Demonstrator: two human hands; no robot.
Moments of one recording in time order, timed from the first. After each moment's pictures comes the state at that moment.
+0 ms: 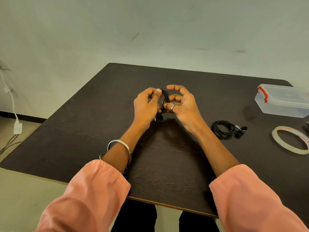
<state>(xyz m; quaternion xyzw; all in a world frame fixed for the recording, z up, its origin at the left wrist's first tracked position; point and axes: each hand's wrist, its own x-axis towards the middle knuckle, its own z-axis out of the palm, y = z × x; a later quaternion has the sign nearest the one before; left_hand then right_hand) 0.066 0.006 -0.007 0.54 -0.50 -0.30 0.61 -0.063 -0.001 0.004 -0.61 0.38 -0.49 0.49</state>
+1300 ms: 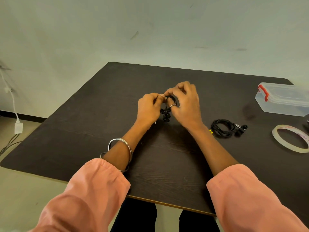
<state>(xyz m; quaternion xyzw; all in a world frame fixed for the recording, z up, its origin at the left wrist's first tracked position) 0.063 0.004 -0.011 0.60 -0.60 -0.20 0.49 -0.067 -0.008 -0.007 -0.77 0.44 -0.46 0.00</state>
